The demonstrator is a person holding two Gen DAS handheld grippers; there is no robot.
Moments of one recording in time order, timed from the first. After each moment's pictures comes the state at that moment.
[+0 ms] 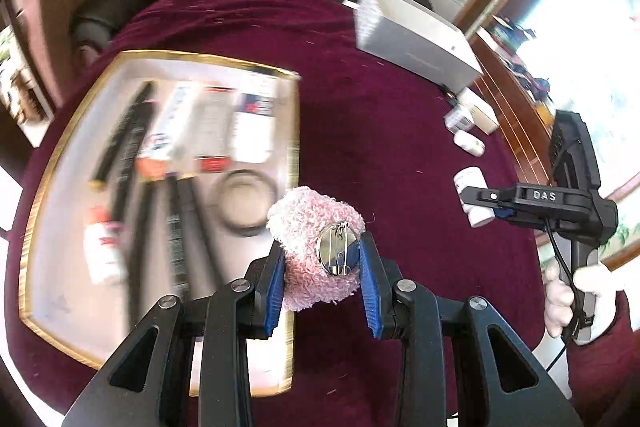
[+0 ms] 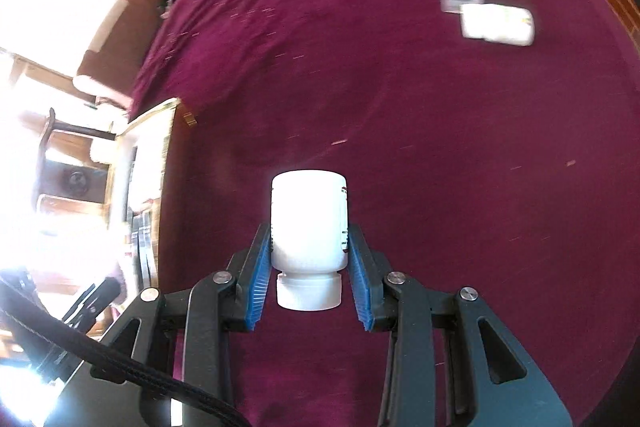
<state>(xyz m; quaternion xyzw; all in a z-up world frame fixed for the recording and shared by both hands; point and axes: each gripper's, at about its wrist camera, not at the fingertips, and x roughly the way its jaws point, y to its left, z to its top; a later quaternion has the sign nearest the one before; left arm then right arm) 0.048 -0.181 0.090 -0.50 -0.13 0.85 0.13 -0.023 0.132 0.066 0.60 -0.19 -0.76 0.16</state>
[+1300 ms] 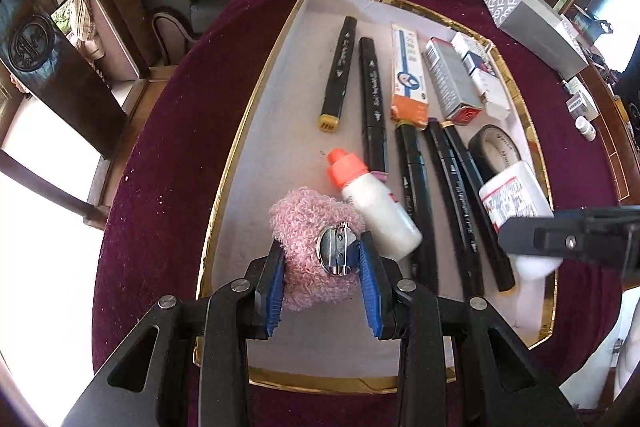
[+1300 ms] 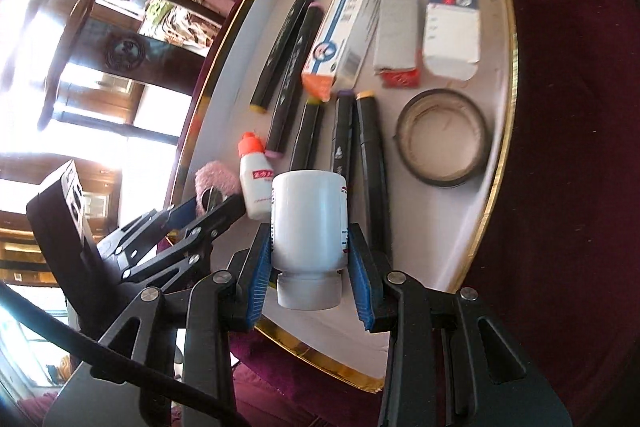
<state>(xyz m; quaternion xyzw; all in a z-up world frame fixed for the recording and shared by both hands) 0.056 -0.328 0.012 -0.56 -0.07 0.83 0.02 0.017 -0.147 0.038 0.66 -0.08 -0.69 0.29</state>
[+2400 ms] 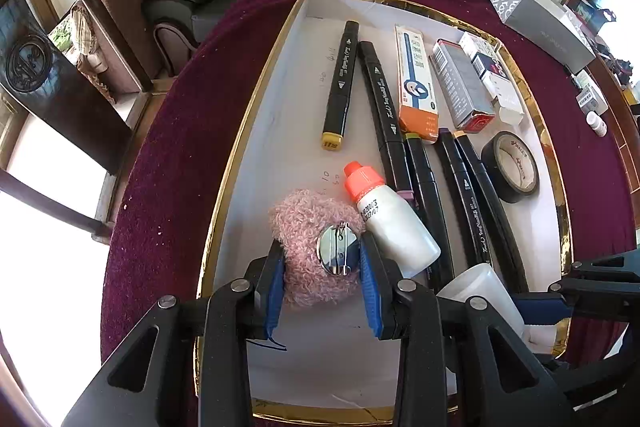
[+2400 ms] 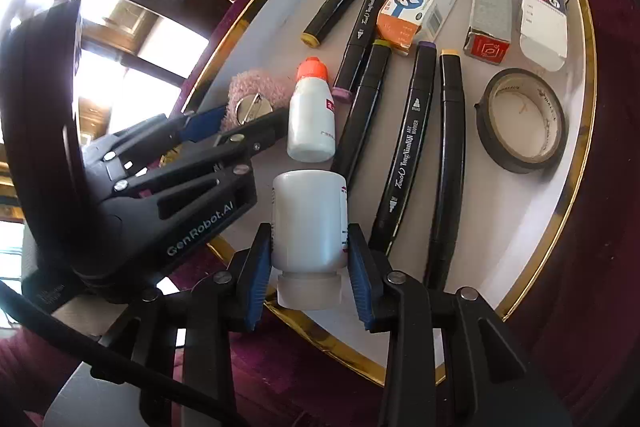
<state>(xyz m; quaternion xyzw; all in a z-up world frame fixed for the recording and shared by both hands) 0.042 -0.326 0.009 -0.55 -0.05 0.83 0.01 0.043 -0.199 0.023 0.66 0.03 -0.67 0.34</state>
